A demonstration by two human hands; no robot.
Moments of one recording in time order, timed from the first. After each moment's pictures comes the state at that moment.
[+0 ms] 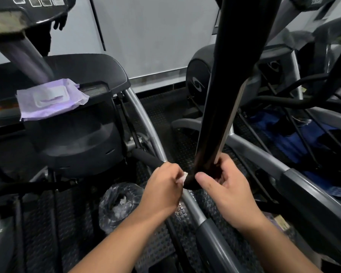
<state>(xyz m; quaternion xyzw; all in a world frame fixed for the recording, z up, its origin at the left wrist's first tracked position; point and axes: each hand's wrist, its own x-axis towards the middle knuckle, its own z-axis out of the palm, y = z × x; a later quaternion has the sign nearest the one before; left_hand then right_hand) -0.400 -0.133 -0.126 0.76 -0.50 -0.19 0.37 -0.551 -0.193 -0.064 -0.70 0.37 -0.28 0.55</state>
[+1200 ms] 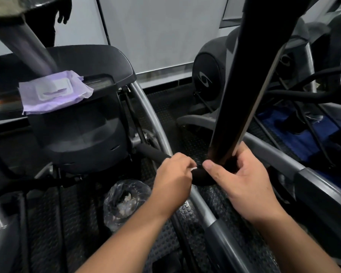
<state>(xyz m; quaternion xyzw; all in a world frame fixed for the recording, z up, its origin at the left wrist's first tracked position) -0.385 -0.155 -0.145 0.77 -0.49 -0.23 0.34 -0.534 -0.199 -0.056 -0.71 0.40 -0.30 0.50</state>
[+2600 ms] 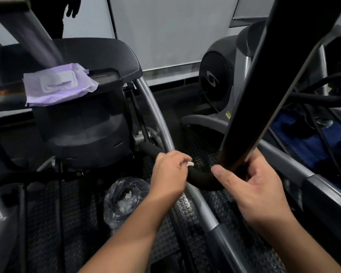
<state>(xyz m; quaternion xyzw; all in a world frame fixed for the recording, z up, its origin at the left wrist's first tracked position) -0.377 -0.163 -0.163 0.79 -0.41 -0.16 0.42 -0.534 -0.198 -0.065 -0.69 0.41 -0.31 0.51</state>
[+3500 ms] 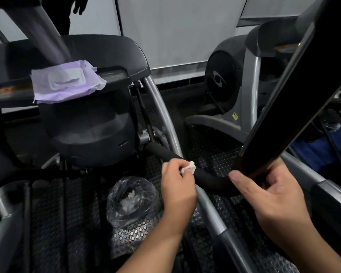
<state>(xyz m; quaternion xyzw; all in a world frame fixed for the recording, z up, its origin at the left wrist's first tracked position) -0.393 -0.153 -0.177 0.78 -0.15 -0.22 0.57 -0.528 -0.192 -0.058 -0.69 0.41 -0.33 0.50</state>
